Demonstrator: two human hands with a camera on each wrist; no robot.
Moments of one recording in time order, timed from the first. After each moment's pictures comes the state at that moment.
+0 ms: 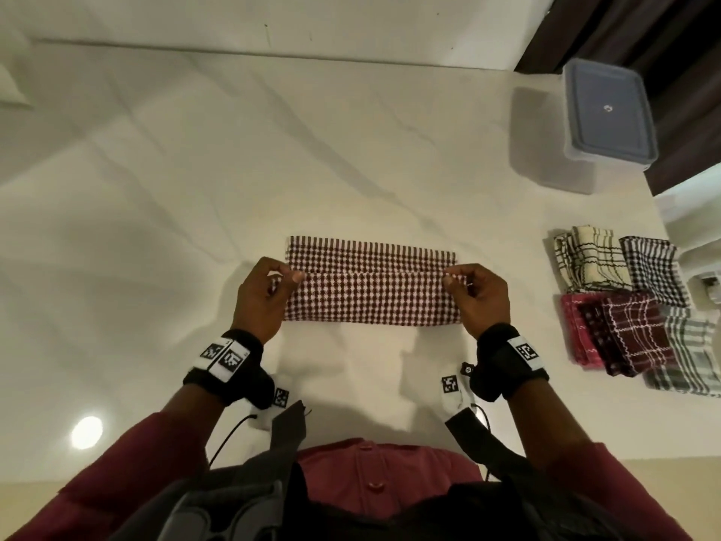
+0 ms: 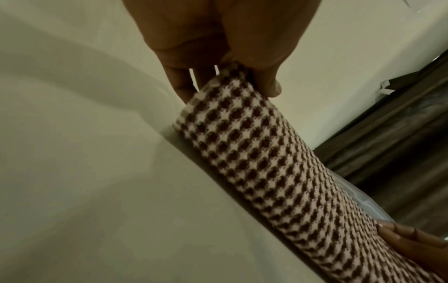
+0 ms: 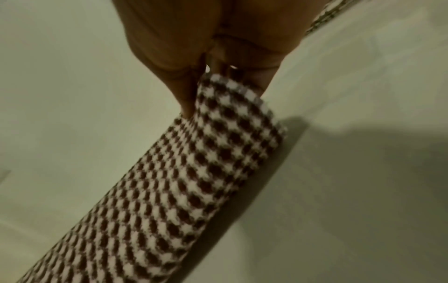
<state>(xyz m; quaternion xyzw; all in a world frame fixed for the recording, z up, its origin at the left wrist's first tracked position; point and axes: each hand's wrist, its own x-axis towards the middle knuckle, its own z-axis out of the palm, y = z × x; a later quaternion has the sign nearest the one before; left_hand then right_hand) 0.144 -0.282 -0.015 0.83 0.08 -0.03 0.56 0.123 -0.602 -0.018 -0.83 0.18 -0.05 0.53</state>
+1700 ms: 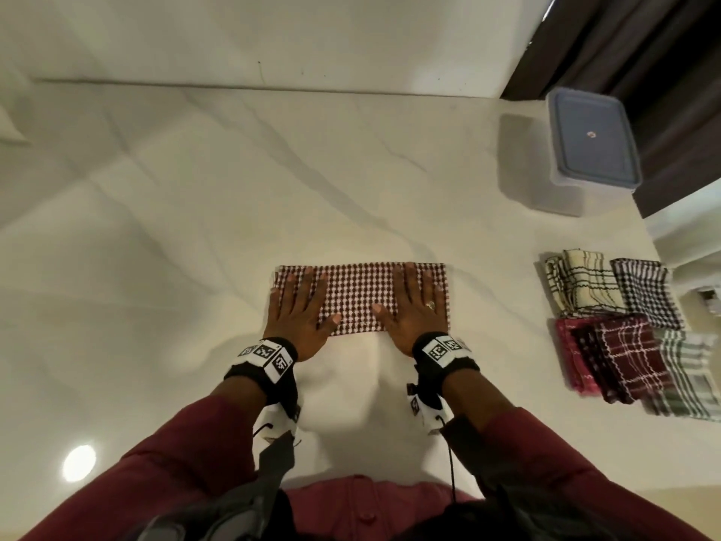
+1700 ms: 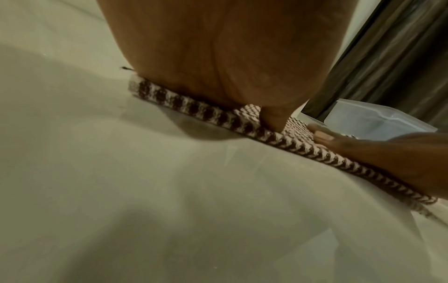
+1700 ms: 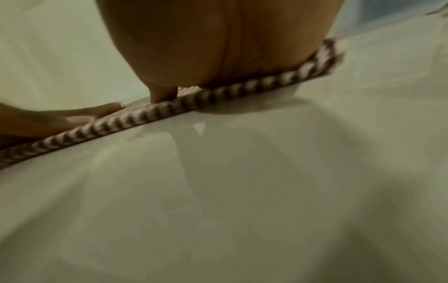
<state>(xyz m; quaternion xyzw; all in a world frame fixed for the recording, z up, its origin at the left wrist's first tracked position) 0.171 -0.327 -0.053 0.96 -0.10 -0.24 0.12 0.156 -0.549 -0.049 -0.97 0.02 0.21 0.15</state>
